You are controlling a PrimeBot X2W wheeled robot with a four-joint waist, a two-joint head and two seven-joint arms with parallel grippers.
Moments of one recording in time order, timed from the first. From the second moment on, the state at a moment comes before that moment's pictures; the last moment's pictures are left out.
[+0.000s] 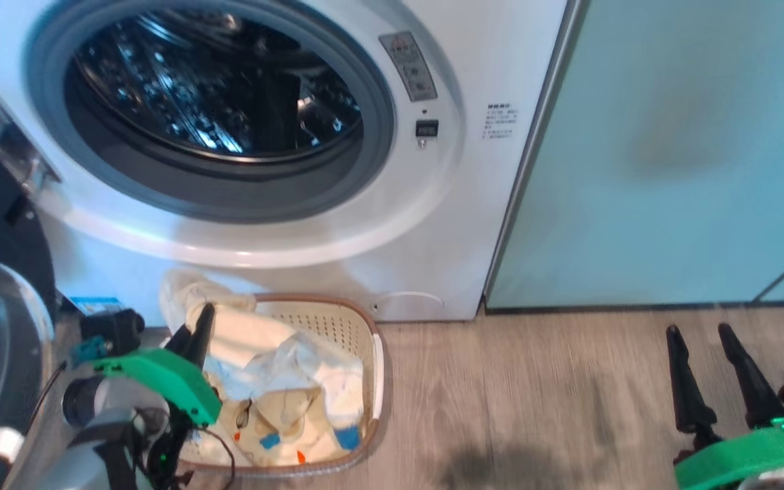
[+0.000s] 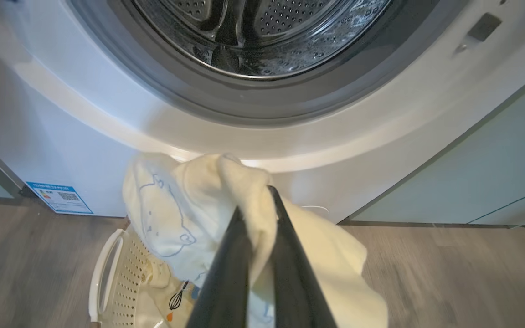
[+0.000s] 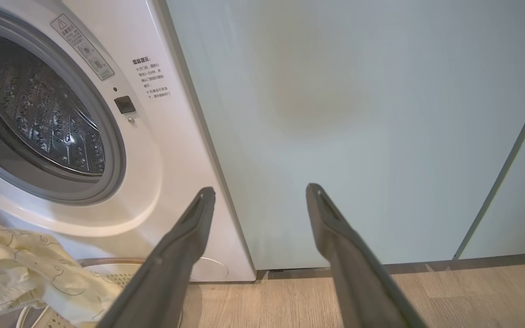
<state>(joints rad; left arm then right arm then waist) -0.35 0.32 -0.40 0.66 -0.78 -0.13 -0.25 0.00 -0.10 0.07 0.18 0.27 0.13 -0.25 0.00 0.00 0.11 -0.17</state>
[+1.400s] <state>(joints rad) -0.27 0.27 -0.14 0.44 -0.46 -0.13 -0.22 0.10 -0.10 0.05 0.17 0.28 0.13 -0.25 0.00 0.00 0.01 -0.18</state>
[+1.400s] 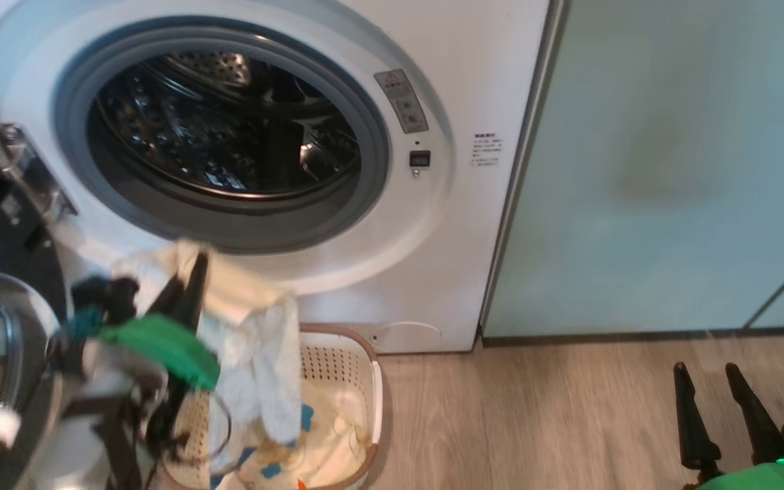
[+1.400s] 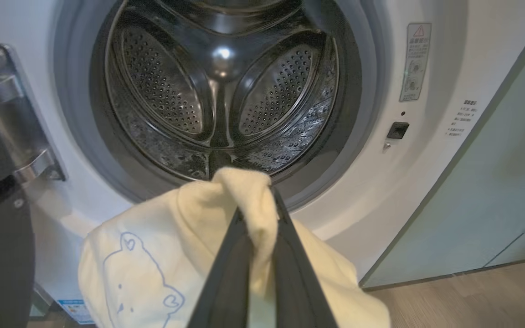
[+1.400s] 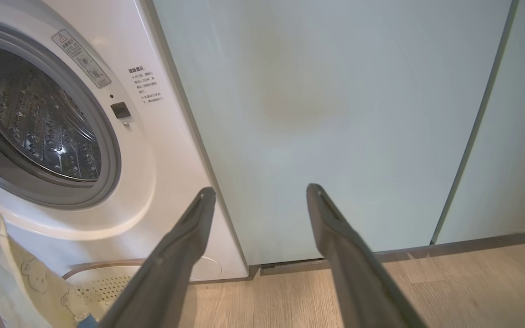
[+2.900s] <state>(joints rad) -1.47 0.56 -0.37 1.02 -0.58 -0.12 -0.22 -0.34 -0.05 0.12 0.11 0.35 0.13 -0.25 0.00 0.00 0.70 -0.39</state>
